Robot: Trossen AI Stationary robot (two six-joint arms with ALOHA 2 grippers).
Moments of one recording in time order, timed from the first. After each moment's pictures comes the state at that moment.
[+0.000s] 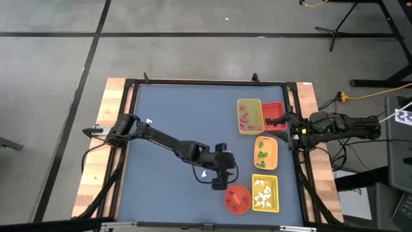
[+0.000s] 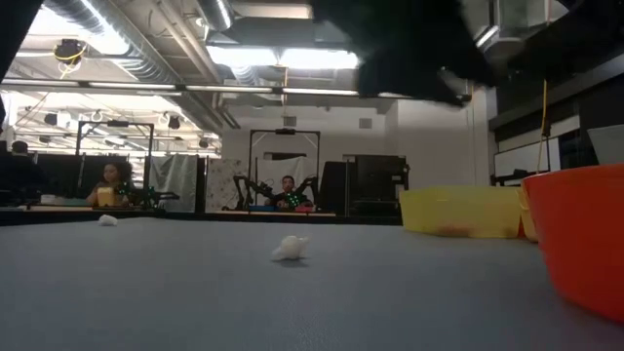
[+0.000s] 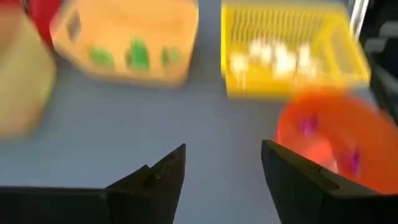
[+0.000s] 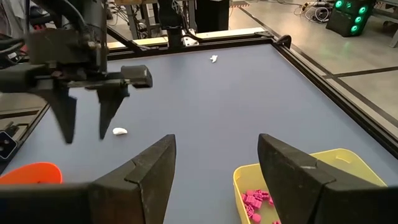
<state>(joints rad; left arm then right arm) -0.27 2.09 1.62 -0.23 -0.17 -0.21 0.15 0.27 0.53 -0.58 0.21 0.14</state>
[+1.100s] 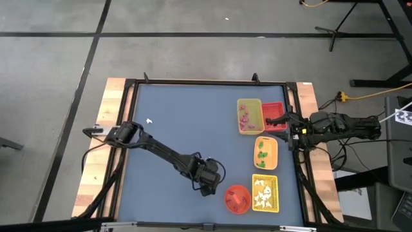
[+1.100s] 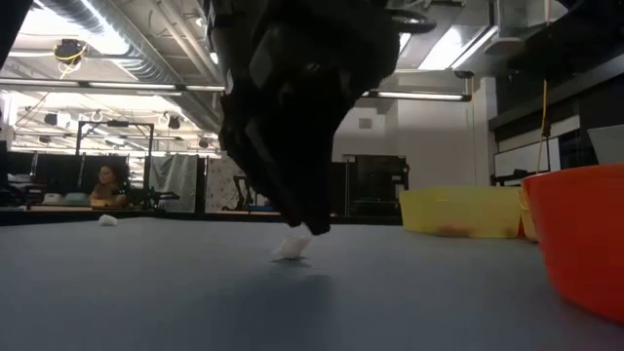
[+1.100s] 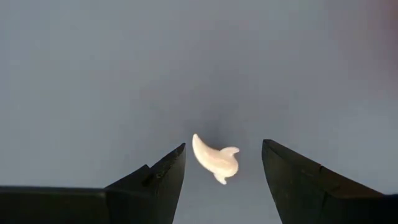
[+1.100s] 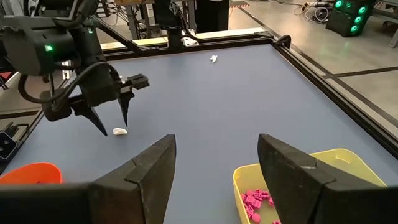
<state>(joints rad) -0.37 2.16 1.62 -0.75 -0.22 -0.79 0.15 0.27 0.53 -0.58 0.21 0.14</state>
